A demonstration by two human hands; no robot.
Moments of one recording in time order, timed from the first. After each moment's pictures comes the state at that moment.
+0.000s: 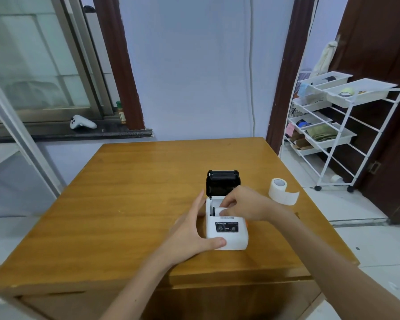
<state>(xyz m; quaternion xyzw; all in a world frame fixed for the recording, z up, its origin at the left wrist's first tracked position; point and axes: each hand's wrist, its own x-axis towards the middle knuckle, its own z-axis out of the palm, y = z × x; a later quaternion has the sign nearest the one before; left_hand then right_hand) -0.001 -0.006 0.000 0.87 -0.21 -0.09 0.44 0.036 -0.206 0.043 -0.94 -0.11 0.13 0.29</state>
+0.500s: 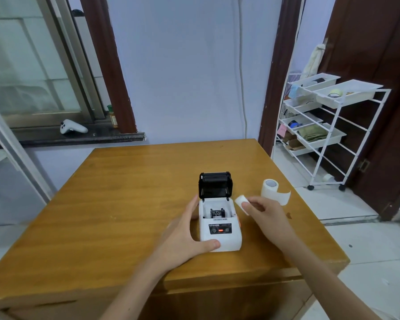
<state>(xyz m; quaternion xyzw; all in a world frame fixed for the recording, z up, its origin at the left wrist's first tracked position) -0.004 -0.010 0.002 0.88 -0.20 -0.07 0.42 -0.018 -0.241 0.011 -0.85 0.05 -0.11 0.51</state>
